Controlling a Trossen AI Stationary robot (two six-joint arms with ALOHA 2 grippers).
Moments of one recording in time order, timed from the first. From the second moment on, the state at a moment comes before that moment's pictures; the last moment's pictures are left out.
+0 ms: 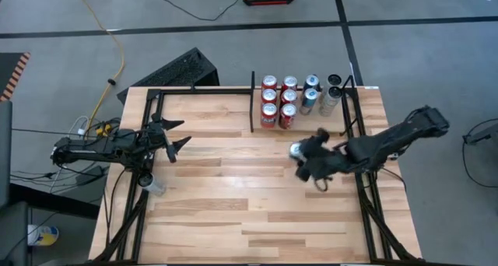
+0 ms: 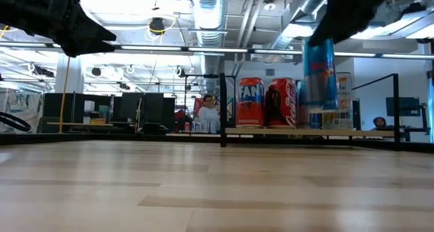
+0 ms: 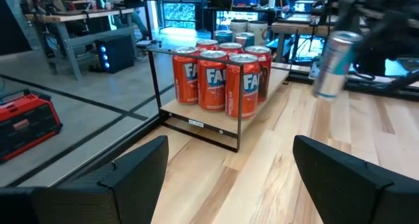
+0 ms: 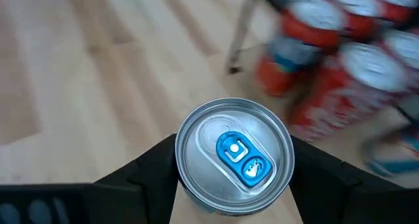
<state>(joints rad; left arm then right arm) -0.05 0.15 0.26 -0.15 -0.56 -0.02 0.35 1.16 0.93 -0.70 0.74 0.59</state>
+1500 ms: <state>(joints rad) -0.05 0.15 0.26 -0.15 -0.57 -0.07 -0.37 0.97 0.69 -0.40 0.42 0.18</state>
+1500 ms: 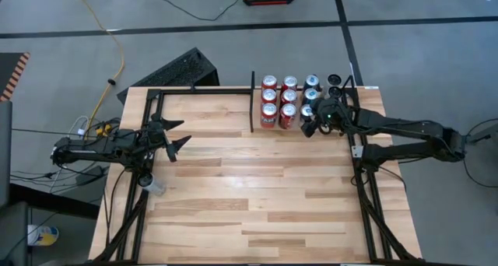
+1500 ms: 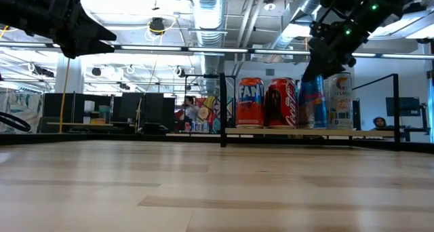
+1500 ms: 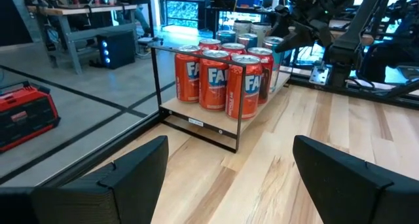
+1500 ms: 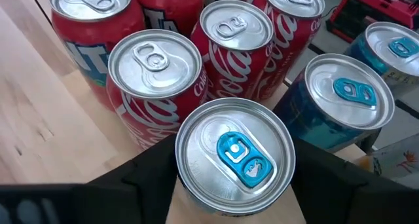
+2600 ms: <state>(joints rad) -0.05 0.15 0.26 -0.15 -0.47 -0.07 -0.10 0.95 0.95 -0.48 0.42 0.24</state>
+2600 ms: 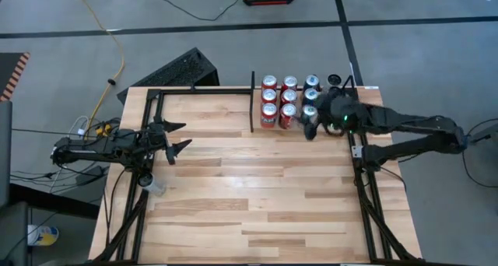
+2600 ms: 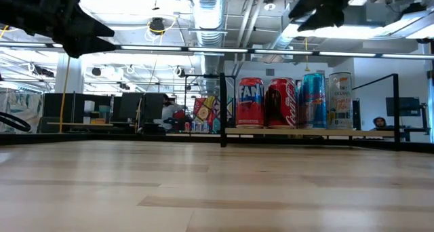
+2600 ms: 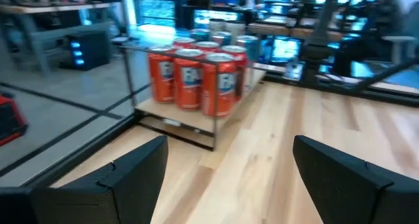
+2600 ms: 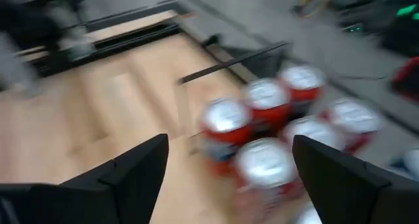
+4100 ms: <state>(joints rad) -0.89 0.90 1.04 -1.43 -0.14 -0.83 0.43 1.22 0.95 -0.22 0.62 0.39</state>
